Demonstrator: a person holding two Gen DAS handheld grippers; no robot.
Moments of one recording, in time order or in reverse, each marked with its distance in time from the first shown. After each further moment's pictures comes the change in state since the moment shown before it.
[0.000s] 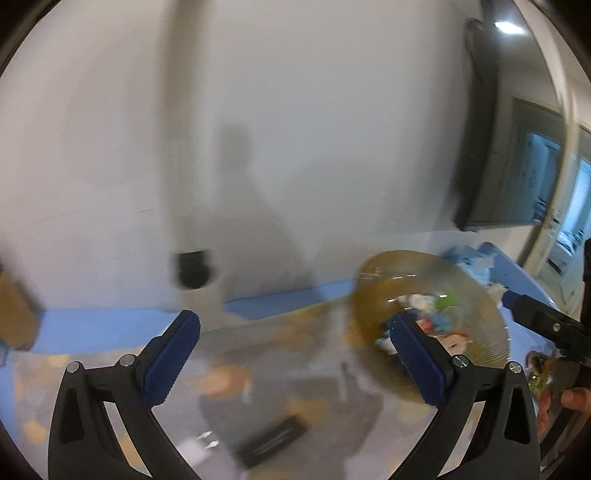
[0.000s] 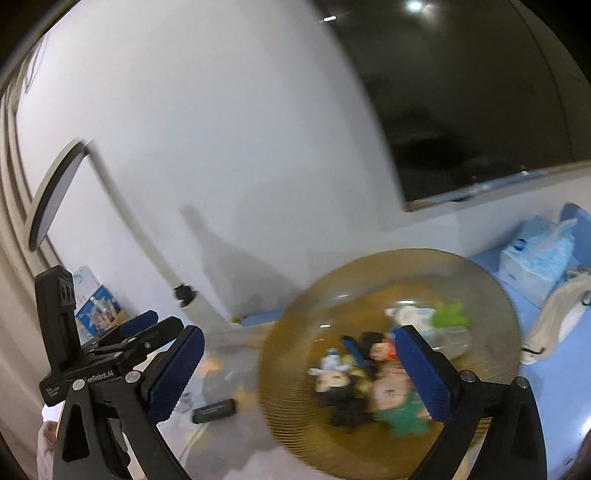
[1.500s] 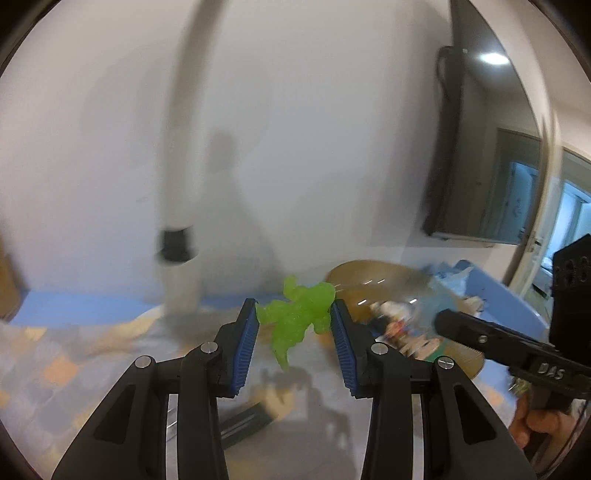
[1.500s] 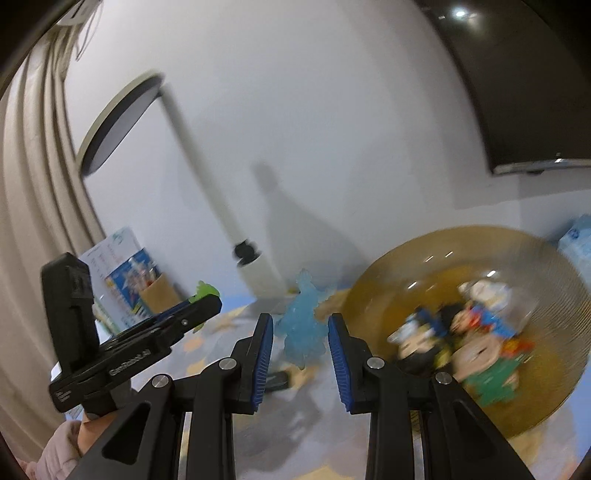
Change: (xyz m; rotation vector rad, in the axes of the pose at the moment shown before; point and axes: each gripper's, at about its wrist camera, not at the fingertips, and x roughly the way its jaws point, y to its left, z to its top) left arm -0.017 -0.035 -0.035 -0.021 -0.156 -0.111; right arm 0.011 0.038 -0.054 -0.097 -0.016 0.138
